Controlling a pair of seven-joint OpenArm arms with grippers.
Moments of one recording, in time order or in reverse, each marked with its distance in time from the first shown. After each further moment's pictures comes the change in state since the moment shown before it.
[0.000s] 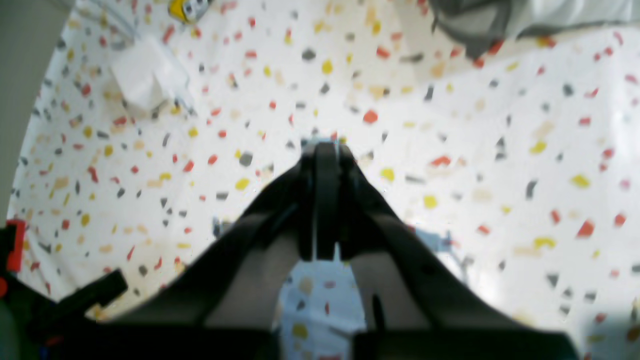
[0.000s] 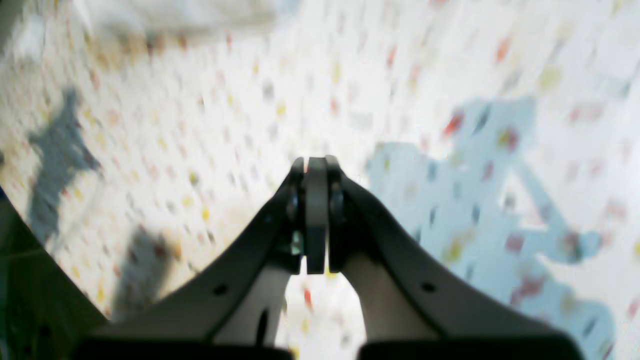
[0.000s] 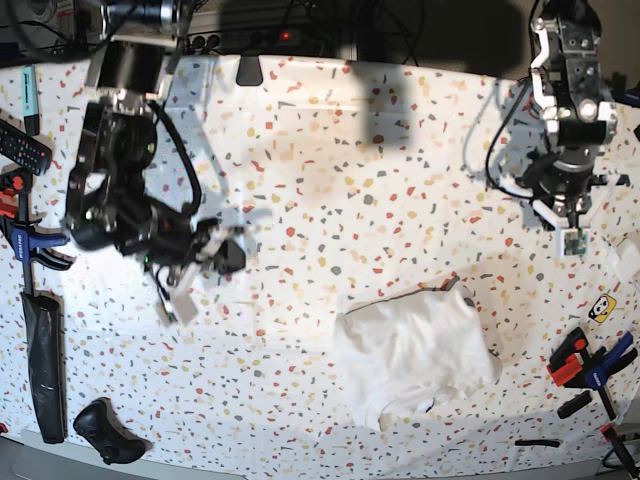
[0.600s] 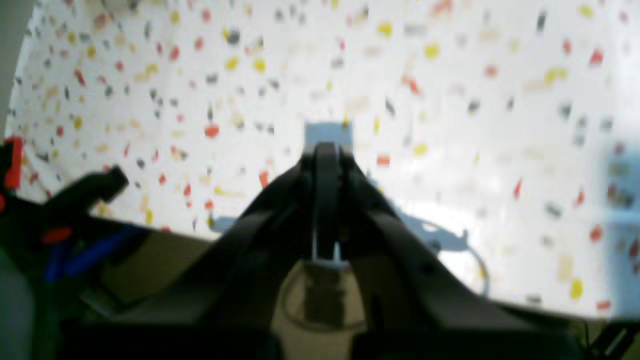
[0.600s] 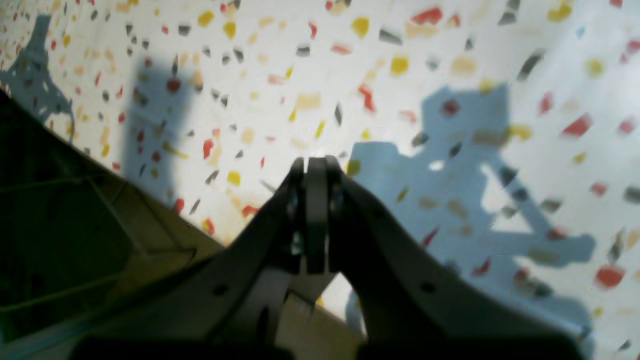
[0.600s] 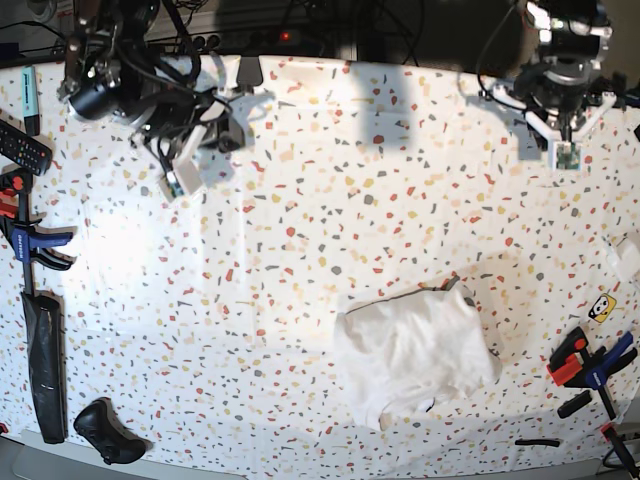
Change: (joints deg) left arm 19.5 0.0 0.0 8.4 0.2 0.0 -5.1; right arm -26.9 0.1 0.3 21.2 0.2 0.0 0.1
